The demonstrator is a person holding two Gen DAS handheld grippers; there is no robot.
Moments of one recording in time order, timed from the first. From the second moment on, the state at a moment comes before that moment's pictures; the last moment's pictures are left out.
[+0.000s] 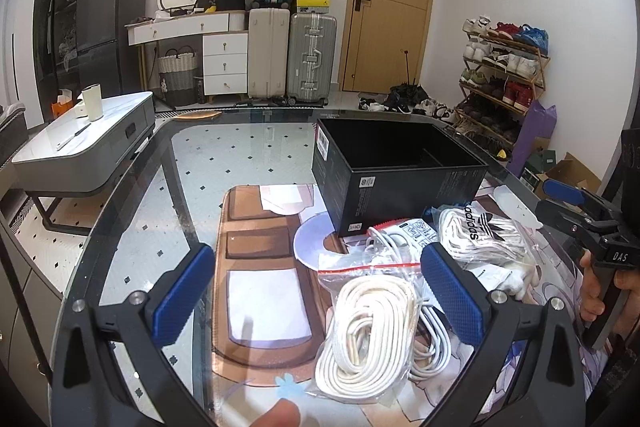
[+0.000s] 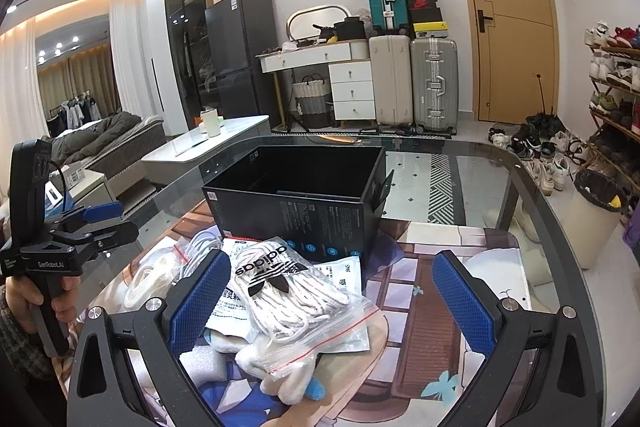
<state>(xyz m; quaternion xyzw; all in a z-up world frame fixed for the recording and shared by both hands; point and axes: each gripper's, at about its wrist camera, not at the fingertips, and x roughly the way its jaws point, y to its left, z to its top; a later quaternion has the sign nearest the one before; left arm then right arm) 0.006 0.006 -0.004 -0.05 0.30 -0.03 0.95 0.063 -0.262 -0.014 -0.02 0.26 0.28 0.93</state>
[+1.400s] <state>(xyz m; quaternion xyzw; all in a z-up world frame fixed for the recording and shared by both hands) 0.029 -0.018 -0.041 -0.02 0.44 -0.03 0.90 0.095 -0.193 -0.030 -0.18 0.37 0.33 0.85</state>
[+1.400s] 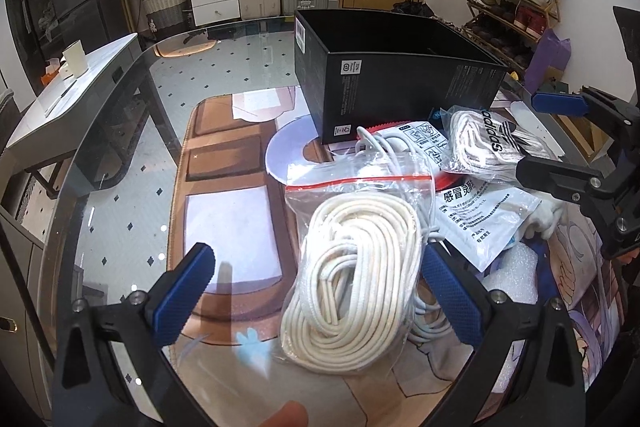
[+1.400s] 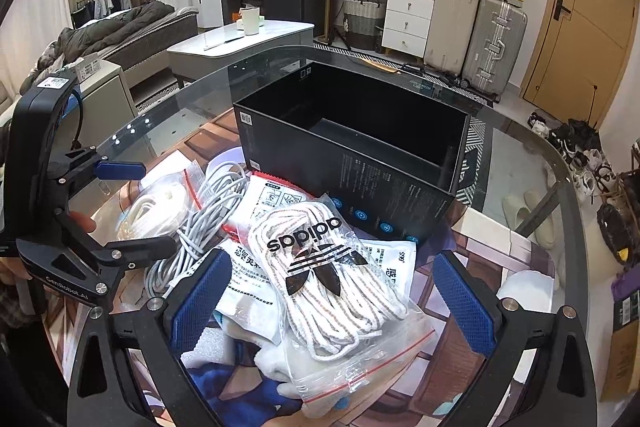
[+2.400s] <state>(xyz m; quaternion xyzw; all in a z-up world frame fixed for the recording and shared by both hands) 0.033 -0.014 -0.052 0.00 0.46 -0.02 0.89 0.098 -0.177 -0.039 -0.23 0.40 0.32 0.83</state>
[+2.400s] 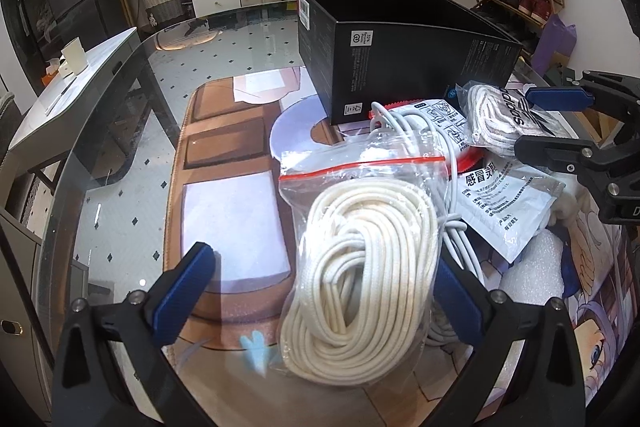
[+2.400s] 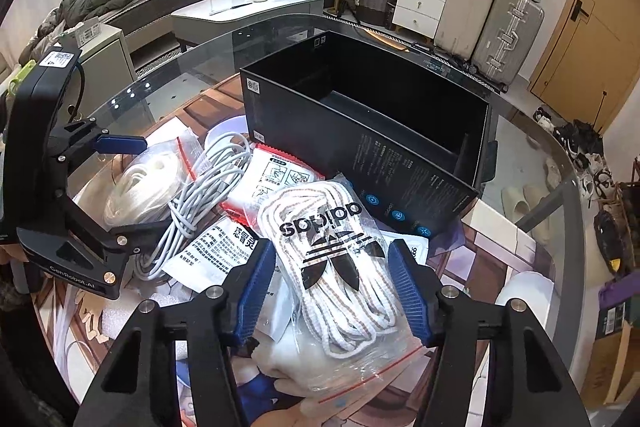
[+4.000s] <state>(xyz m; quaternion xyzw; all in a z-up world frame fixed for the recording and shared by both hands) -0.002 -0.004 -0.023 -0.04 0.44 -0.06 0.89 0.106 -0.168 -0.040 -0.25 0.45 0.32 0.80</state>
